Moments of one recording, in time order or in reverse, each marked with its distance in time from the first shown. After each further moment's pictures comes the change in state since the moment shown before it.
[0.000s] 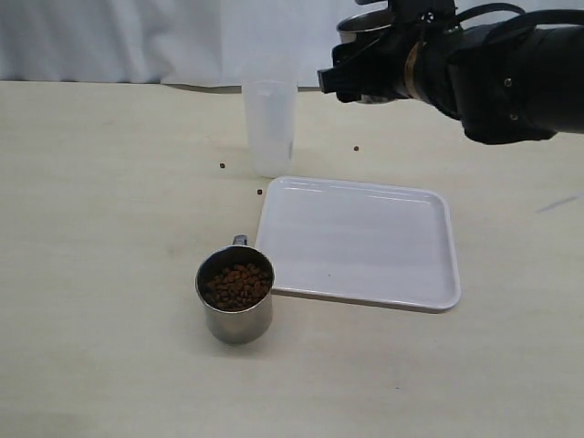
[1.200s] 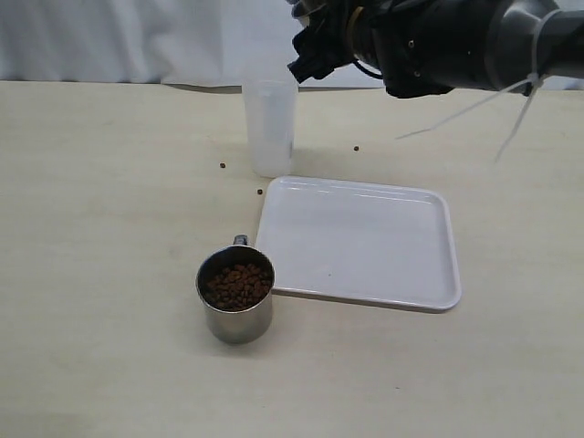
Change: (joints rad) left arm 0.000 0.000 0.000 0.000 0.000 0.000; right arm 0.000 0.263 -0.337 -0.003 0.028 -0.464
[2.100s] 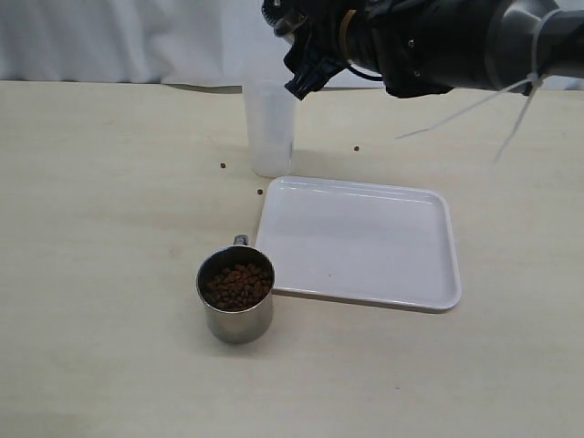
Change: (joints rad) left arm 0.000 0.000 0.000 0.000 0.000 0.000; right arm 0.000 0.000 -0.002 -0.001 -0.103 -0.217
